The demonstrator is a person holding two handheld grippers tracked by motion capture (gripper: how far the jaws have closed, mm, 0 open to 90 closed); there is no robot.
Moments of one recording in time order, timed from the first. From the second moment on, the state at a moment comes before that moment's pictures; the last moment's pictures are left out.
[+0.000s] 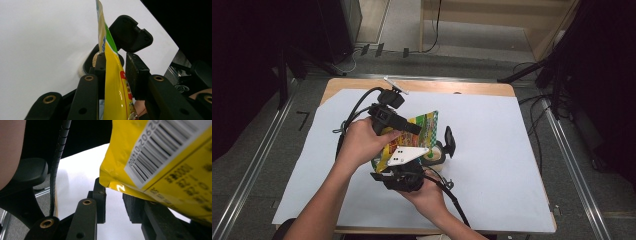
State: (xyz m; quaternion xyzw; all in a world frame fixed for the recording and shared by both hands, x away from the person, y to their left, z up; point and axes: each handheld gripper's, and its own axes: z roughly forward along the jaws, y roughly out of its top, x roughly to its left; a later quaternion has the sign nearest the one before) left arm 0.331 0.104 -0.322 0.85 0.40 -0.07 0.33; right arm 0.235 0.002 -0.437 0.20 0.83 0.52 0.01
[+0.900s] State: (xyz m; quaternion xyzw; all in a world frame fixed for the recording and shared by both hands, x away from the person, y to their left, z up) left arm 0.329 0.102 -0.326 0.86 0.40 -0.07 0.31; right arm 0.234 0.003 -0.442 0.20 0.83 0.52 0.00
